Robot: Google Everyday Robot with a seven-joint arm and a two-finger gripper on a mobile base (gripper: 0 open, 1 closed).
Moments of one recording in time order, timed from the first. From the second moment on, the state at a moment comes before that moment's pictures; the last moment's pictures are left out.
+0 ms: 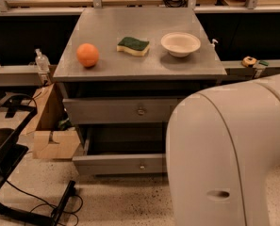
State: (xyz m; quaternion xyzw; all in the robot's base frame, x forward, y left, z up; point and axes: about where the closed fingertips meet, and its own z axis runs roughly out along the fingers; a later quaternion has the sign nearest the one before) arm 0.596 -0.174 0.475 -0.72 0.64 -0.14 0.23
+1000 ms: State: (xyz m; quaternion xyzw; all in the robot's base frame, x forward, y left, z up) arm 0.602 -0.156 0.408 -0.71 0.68 -0.06 0.19
